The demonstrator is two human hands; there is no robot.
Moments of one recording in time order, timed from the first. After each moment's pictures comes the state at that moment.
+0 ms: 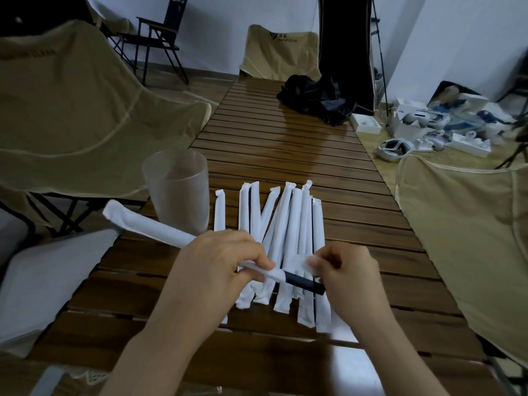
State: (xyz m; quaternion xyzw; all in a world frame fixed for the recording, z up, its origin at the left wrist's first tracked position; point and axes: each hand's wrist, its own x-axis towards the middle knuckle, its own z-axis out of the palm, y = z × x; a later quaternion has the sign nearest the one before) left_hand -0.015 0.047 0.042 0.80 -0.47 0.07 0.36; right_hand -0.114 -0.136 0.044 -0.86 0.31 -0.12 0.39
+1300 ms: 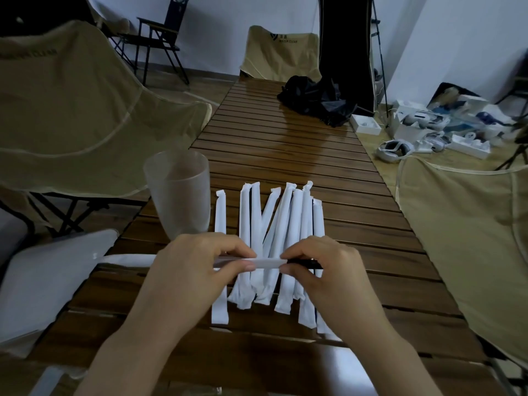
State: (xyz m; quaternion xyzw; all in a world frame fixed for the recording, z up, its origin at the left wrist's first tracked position) left_hand -0.013 0.061 0.044 0.86 -0.38 0.05 0.34; right_hand -0.108 -0.120 0.050 -0.93 0.03 -0.22 0.28
